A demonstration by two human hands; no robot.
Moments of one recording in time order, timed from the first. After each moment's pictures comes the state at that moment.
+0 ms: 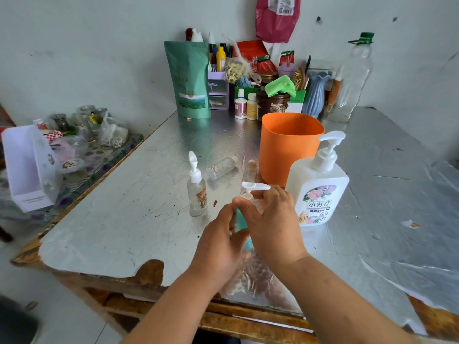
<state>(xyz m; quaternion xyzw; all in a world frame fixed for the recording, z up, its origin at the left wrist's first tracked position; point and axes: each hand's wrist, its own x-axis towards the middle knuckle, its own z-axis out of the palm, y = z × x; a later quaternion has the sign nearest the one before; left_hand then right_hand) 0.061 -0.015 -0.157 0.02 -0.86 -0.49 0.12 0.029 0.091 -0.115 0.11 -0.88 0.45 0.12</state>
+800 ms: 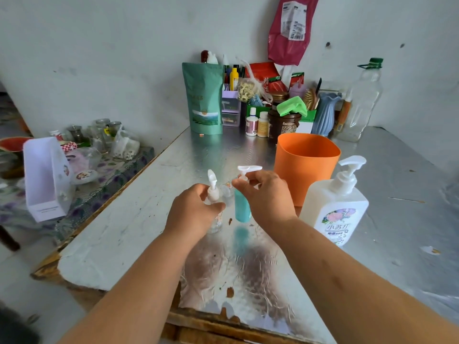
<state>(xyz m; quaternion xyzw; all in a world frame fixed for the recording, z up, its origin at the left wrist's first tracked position) 0.019 -0.094 -0.102 0.19 -0.88 -0.42 0.14 -0.033 0.046 -0.087 0.12 -0.86 0.49 0.07</state>
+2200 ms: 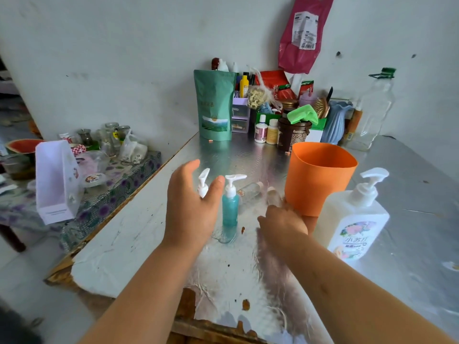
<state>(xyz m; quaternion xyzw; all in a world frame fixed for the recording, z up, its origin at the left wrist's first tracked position) 0.035 -0.107 -0.077 0.13 -0.81 -0.44 0.36 -0.052 0.042 -0.127 0.10 -0.99 0.01 -0.04</state>
